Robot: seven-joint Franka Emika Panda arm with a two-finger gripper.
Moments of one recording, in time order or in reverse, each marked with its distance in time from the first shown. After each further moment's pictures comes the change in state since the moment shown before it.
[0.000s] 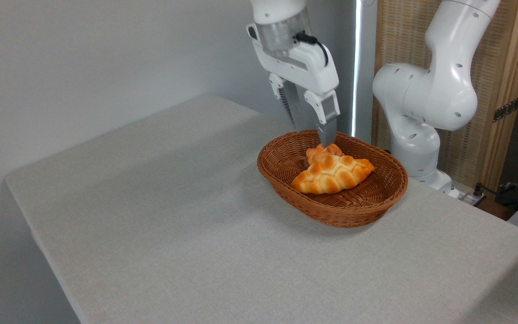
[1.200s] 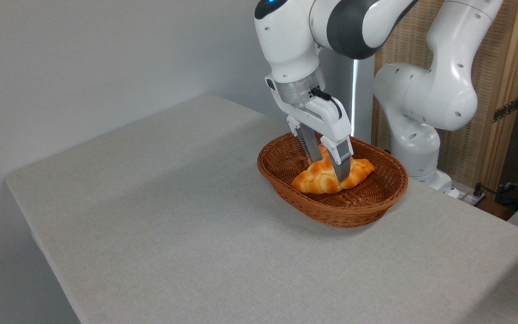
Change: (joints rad) arm 0.000 -0.032 0.001 -0.265 0.001 0.181 0.000
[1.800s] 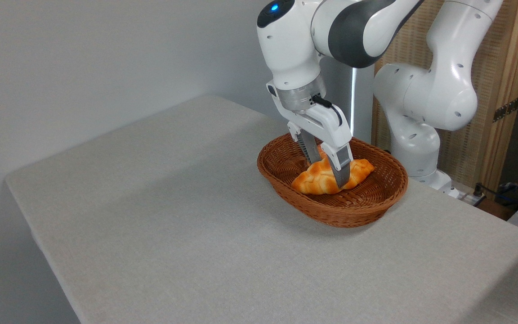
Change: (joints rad) arm -0.001 0.001 0.000 -0.033 0.000 0.045 0.001
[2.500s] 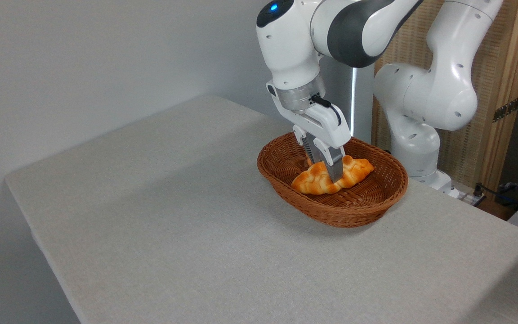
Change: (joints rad) arm -0.002 0.000 -0.003 0.000 0.002 0.001 0.001
